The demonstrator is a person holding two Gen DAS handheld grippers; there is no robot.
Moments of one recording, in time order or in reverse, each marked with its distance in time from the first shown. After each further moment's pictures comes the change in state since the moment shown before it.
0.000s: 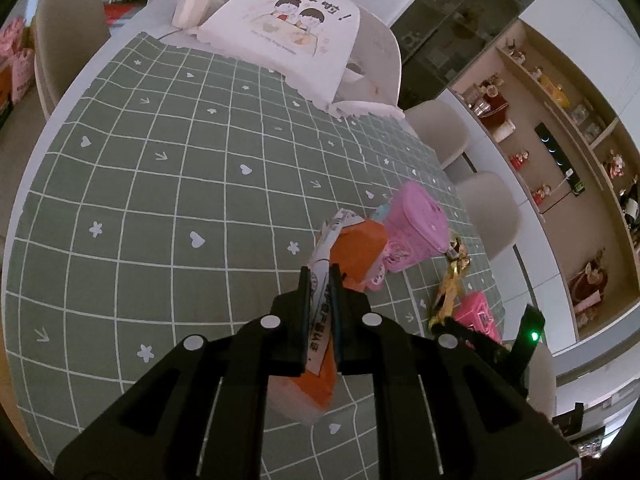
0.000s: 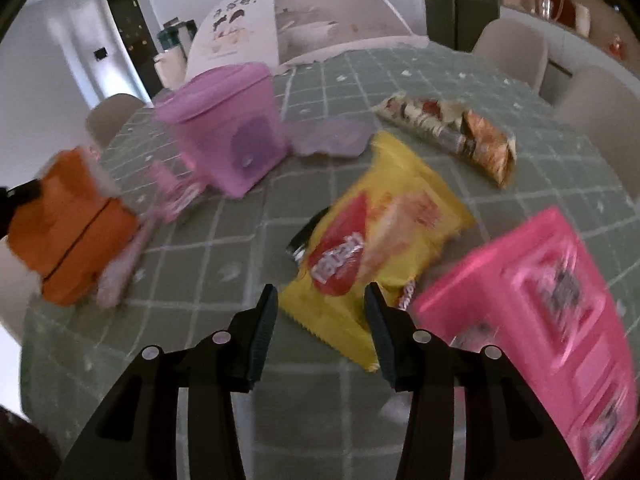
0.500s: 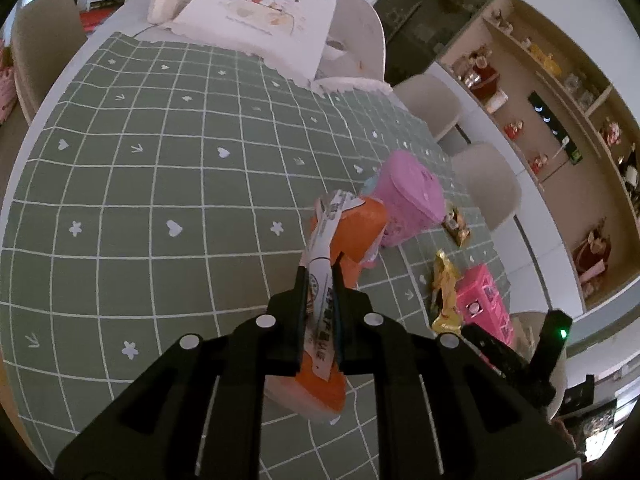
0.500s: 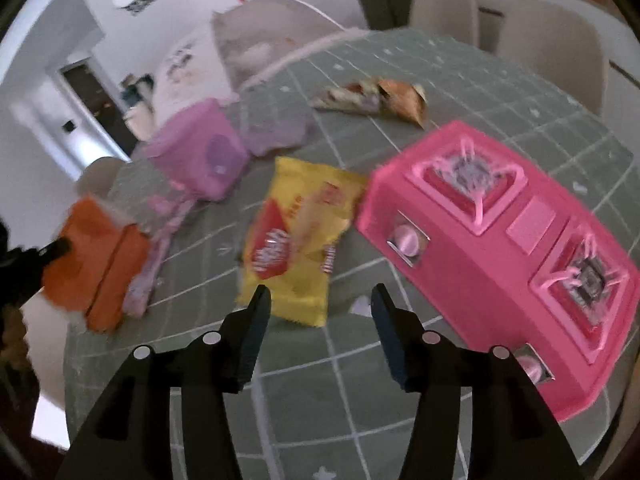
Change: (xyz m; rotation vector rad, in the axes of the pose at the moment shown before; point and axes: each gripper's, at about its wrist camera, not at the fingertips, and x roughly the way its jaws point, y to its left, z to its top) left arm 0.017 -0.017 -0.008 0.091 0.069 0.000; right arm -0.038 -0.027 -0.037 0.279 -0.039 -0.012
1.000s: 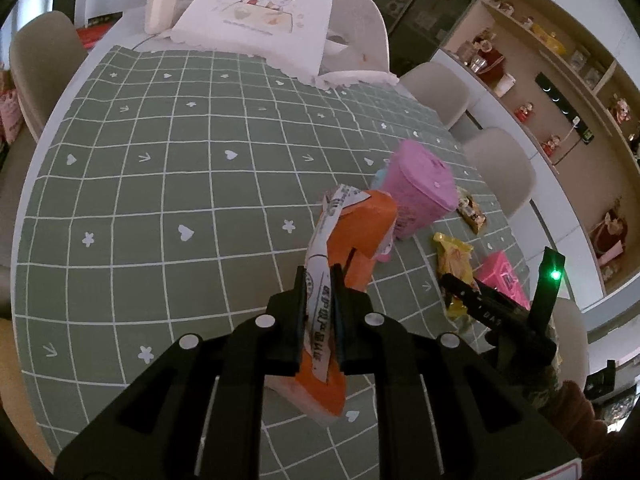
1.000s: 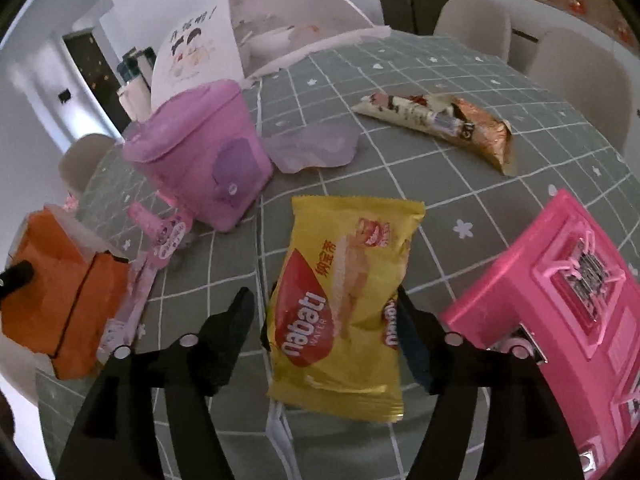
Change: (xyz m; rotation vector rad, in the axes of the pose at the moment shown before) left arm 0.001 -0.004 0.000 0.049 0.009 0.070; right arm 0.055 0.051 0.036 -0.123 0.020 -0.061
